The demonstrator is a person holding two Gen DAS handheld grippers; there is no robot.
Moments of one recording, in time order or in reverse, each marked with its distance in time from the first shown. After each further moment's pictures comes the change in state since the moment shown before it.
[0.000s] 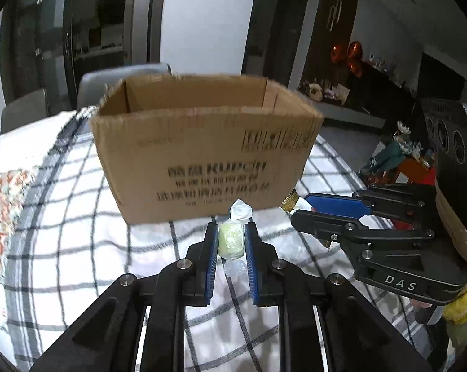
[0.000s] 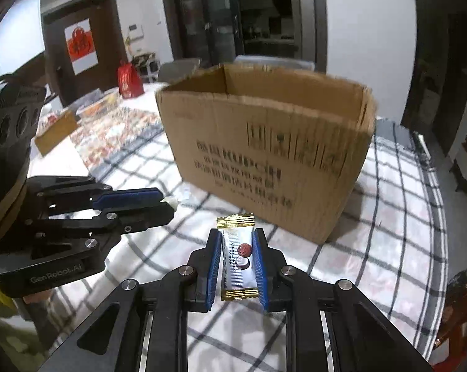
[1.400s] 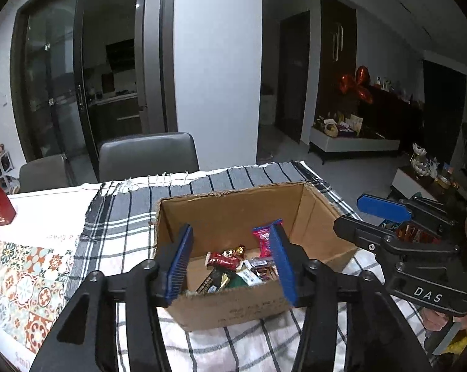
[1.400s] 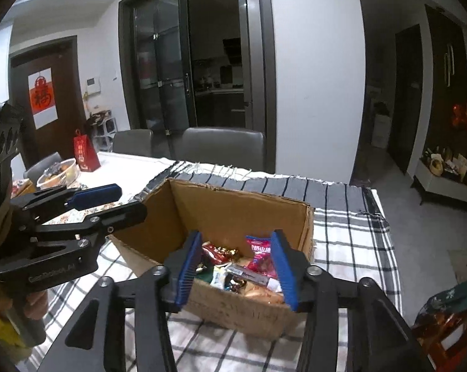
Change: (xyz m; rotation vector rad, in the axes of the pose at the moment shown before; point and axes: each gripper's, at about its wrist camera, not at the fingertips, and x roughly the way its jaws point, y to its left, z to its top) left arm -0.018 0.027 0.110 0.066 -0.185 0.106; right arm -0.035 -0.016 0.097 0.106 -0.228 -0.205
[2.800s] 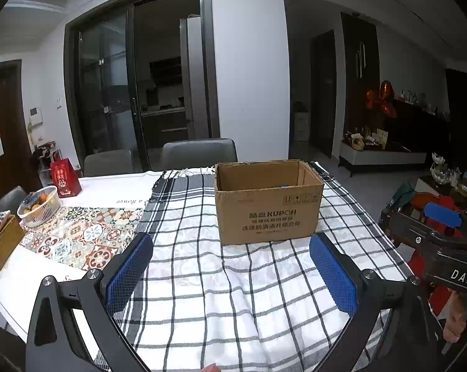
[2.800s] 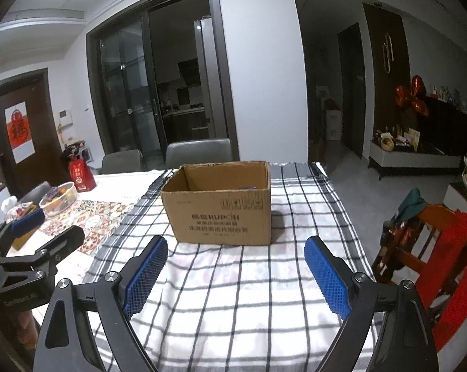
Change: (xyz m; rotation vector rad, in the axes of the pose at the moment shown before) left arm -0.206 -0.034 -0.108 -0.041 -0.087 0.196; right arm -0.199 0.069 -0.093 0.158 -0.066 -0.175
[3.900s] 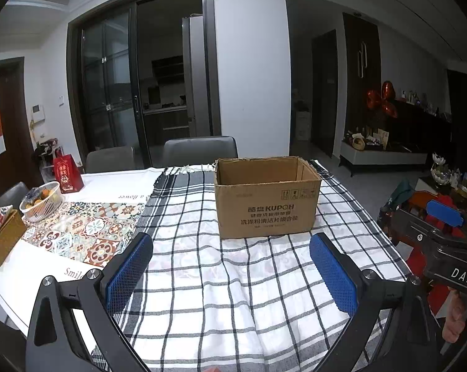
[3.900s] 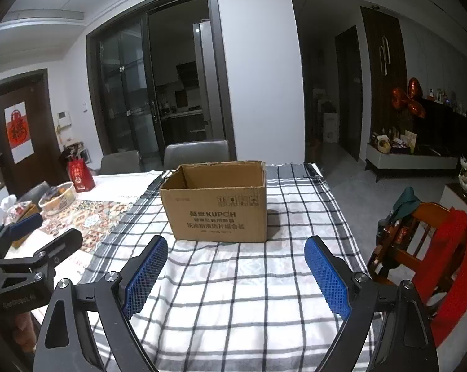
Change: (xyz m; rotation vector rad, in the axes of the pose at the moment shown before) left arm -0.011 -0.004 -0.009 -0.005 0.004 0.005; right arm -0.012 -0.001 -0.006 -0.005 -0.018 -0.009
